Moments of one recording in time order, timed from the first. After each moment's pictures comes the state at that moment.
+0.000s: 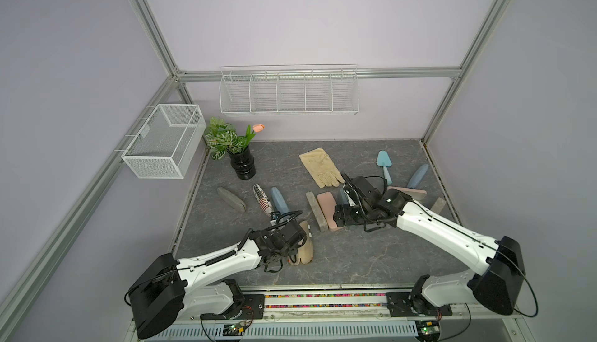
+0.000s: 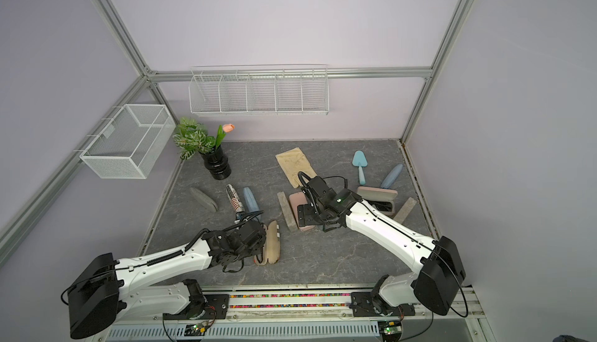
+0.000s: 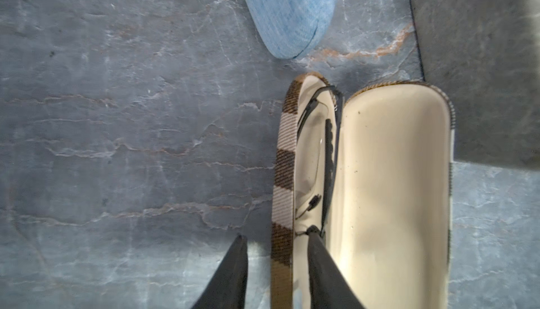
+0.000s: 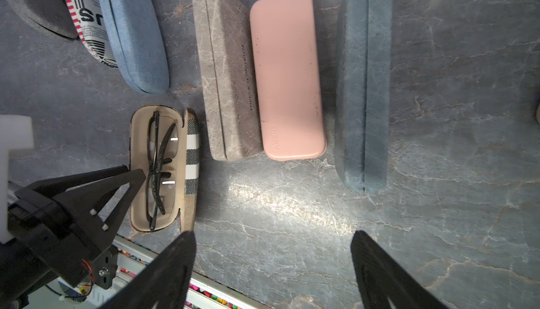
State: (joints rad) left arm -1.00 1.17 0.62 -0.62 -0.32 -1.05; right arm 0.81 1.39 1.17 -0.87 0.02 0.63
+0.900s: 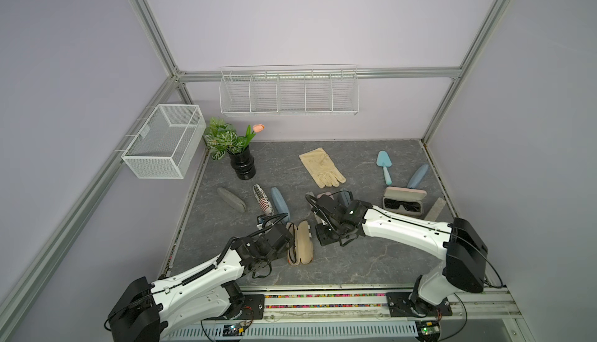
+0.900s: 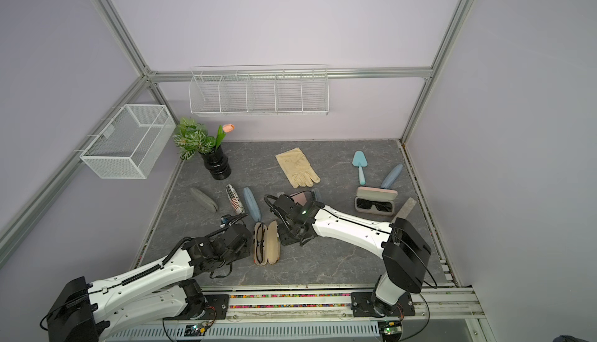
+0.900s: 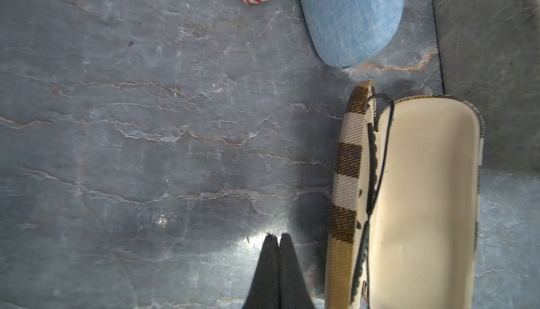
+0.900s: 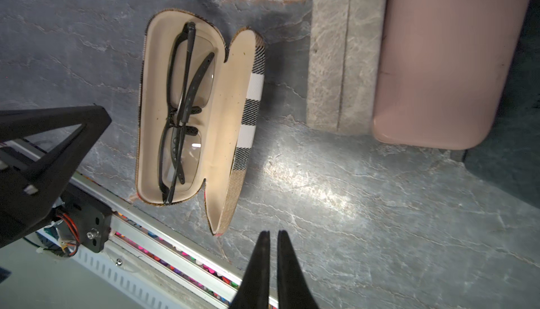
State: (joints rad) left arm -0.93 1.00 0.52 -0.66 -0.29 -1.07; right arm 1.03 1.63 1.21 -0.80 -0.03 0.68
